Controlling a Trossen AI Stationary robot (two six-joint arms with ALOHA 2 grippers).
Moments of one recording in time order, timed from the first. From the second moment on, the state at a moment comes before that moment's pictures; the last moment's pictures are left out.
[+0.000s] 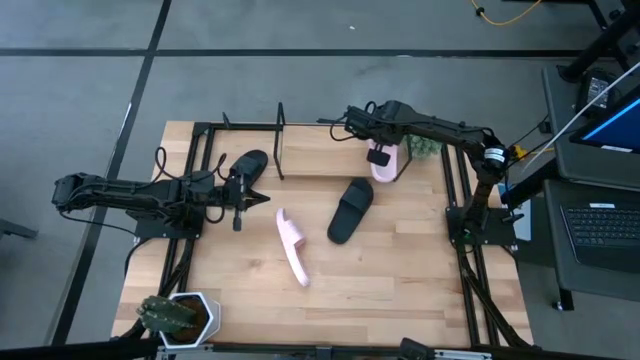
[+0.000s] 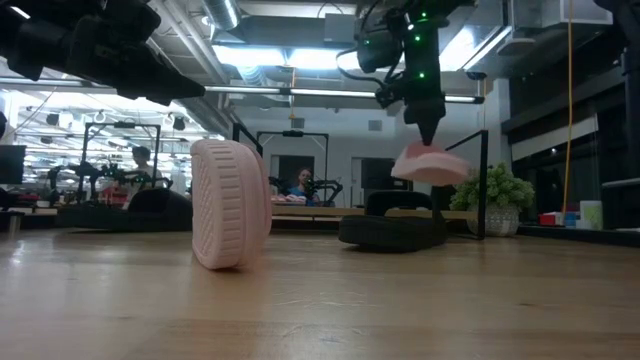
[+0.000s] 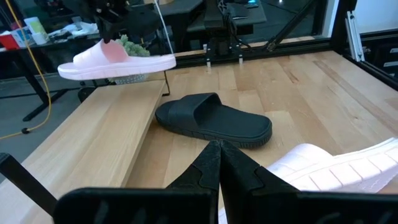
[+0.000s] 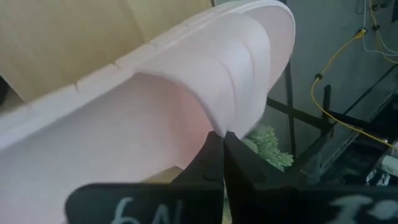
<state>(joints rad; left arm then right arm) 0.09 0.60 0.23 0.15 -0.02 0.14 -0.45 1.83 1.66 -1.32 0.59 -0.11</state>
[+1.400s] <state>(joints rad) 0.09 0.60 0.23 0.14 -0.02 0.14 -0.45 1.84 1.56 -1.24 0.61 -0.09</state>
